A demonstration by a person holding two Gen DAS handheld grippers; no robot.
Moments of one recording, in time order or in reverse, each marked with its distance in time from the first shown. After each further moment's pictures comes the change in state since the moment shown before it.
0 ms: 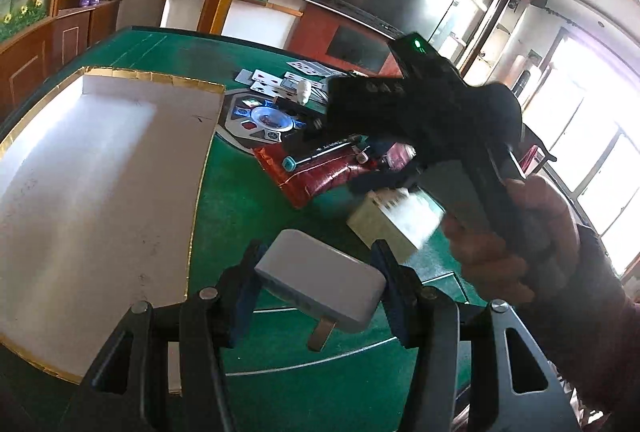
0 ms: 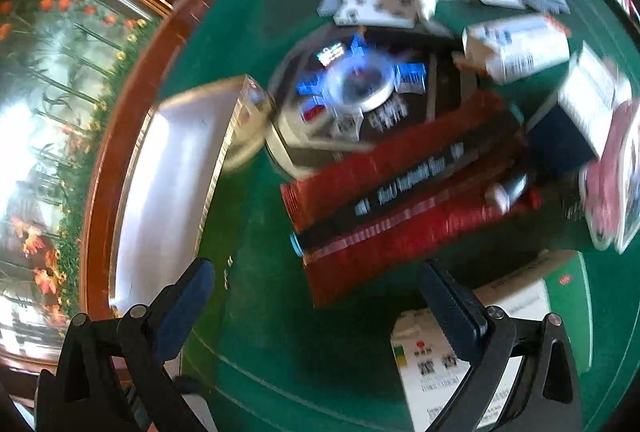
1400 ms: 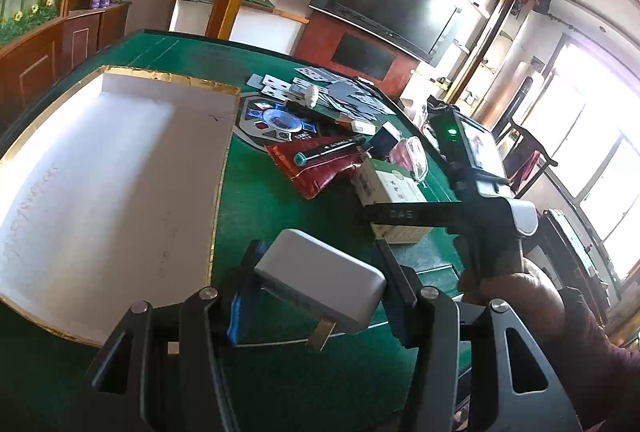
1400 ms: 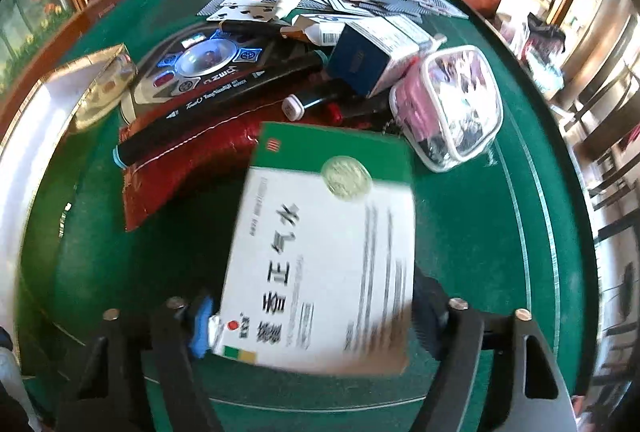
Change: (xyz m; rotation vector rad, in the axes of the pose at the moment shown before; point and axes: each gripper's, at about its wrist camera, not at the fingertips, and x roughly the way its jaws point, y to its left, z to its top) left arm -0.027 0.008 -0.013 -0.013 -0.031 0.023; right arm -0.022 -0.037 -0.069 -0.032 -0.203 -0.536
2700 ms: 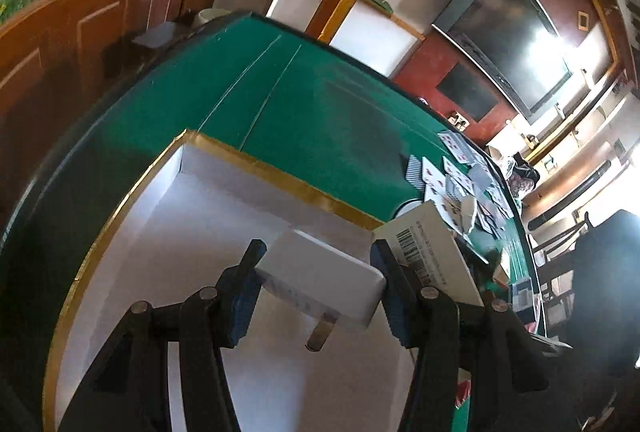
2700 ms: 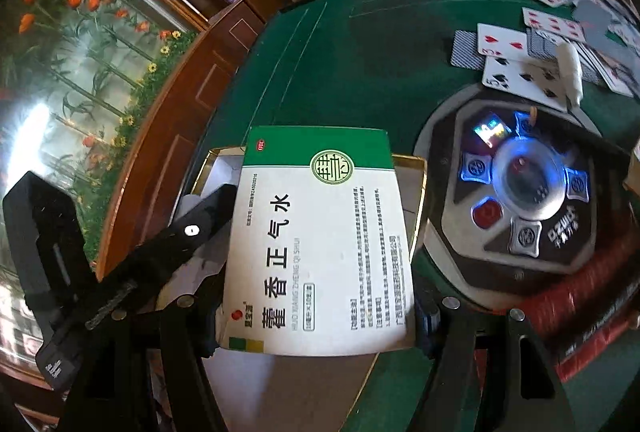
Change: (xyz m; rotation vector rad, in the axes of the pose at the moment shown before) left arm 0.095 0.181 0.168 -0.310 0.049 0.198; right arm 0.014 0.174 0.120 -0.003 0.048 0.585
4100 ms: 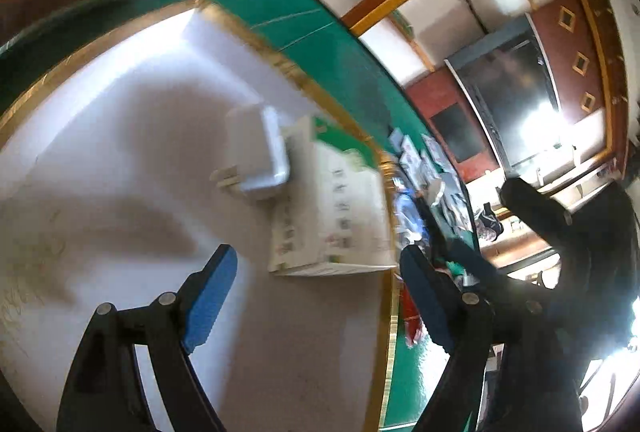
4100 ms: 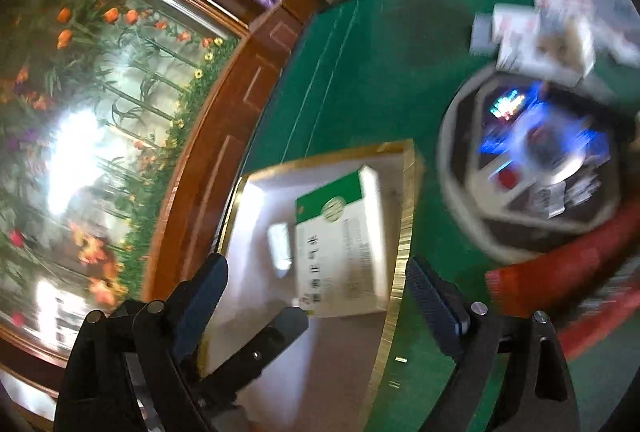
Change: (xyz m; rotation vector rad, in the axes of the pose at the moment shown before) left arm -0.045 0.003 -0.107 -0.266 -0.055 -0.124; right arm -0.048 -0.012 -0.018 -0.004 -0.031 0.184
